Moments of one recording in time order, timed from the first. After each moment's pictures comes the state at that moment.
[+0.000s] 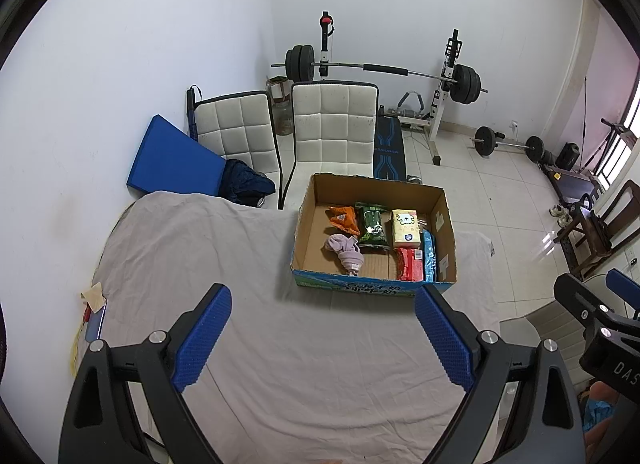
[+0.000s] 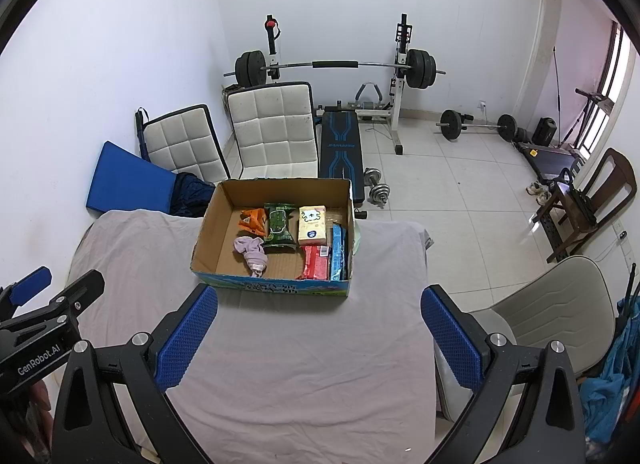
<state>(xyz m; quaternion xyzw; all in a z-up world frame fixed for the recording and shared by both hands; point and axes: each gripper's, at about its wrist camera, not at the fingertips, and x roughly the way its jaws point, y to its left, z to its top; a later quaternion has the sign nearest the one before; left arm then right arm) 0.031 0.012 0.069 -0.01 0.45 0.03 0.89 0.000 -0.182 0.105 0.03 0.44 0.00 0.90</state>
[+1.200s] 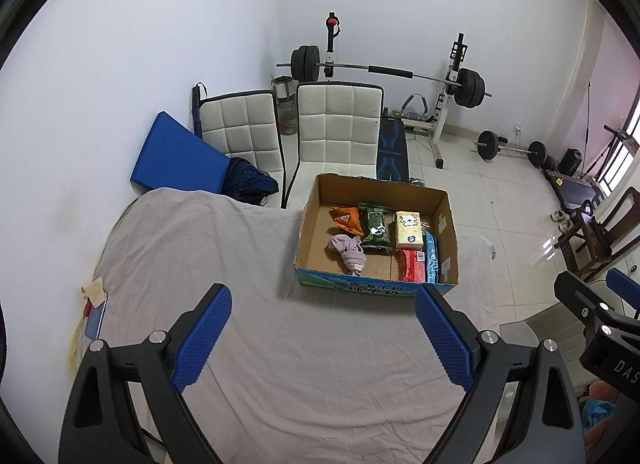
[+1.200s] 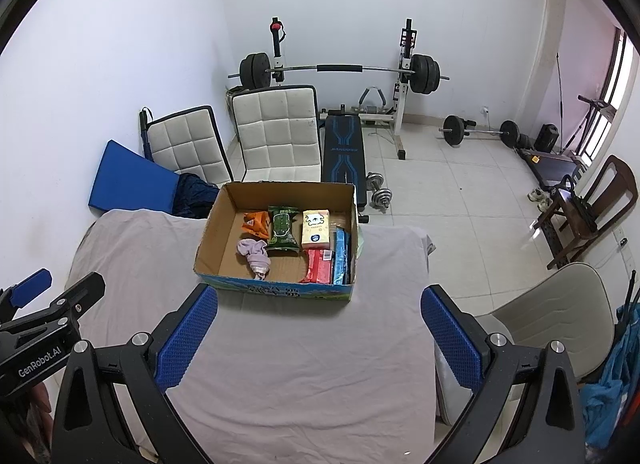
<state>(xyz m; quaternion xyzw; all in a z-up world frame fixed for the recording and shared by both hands) 0.033 0.015 0.070 -0.01 0.45 0.03 0.89 0.006 -0.174 0.106 0.02 0.44 0.01 0.90</state>
